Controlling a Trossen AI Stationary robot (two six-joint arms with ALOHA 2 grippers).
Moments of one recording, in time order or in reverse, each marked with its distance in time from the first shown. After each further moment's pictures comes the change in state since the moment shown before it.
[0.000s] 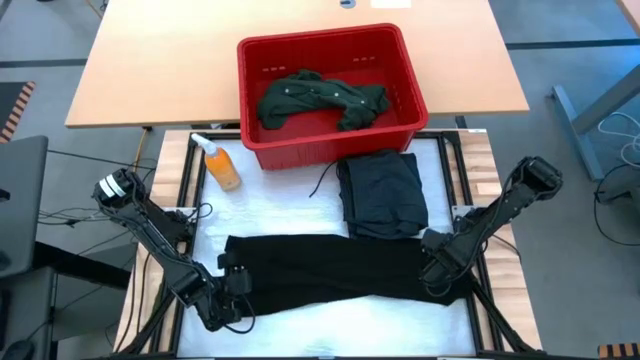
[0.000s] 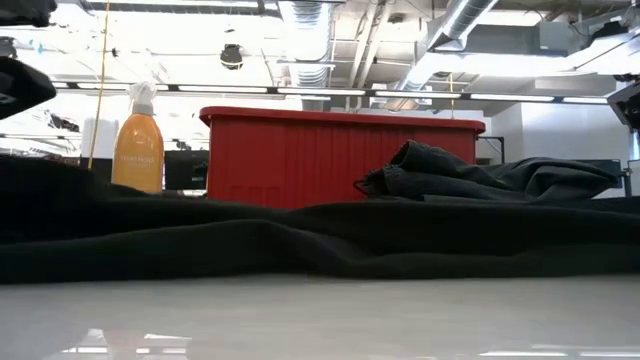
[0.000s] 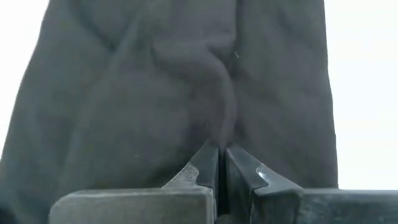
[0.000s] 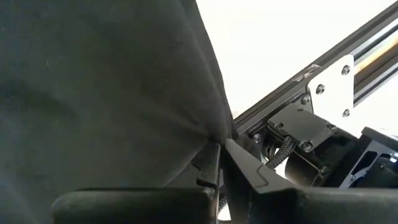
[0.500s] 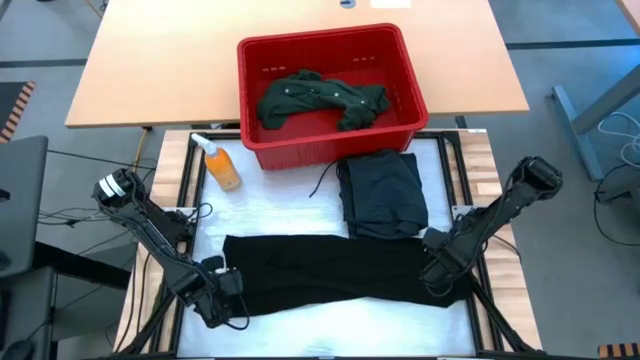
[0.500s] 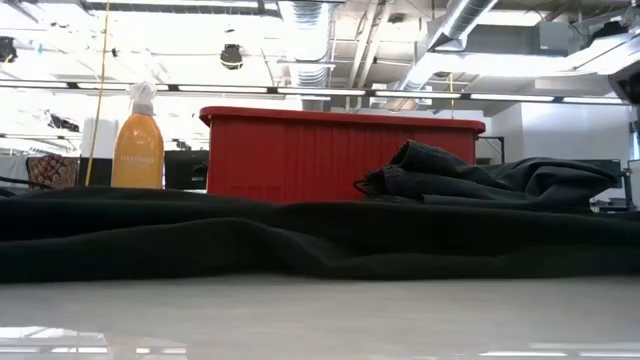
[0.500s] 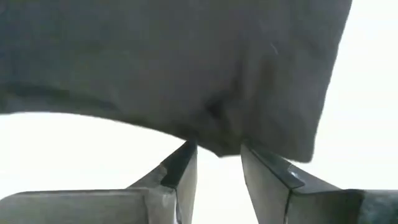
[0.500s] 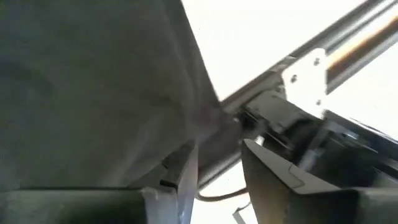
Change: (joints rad) left arm -0.002 -0.008 0.009 -0.159 0.458 -0.166; right arm 0.000 0.000 0.078 -0.124 -0.005 -0.028
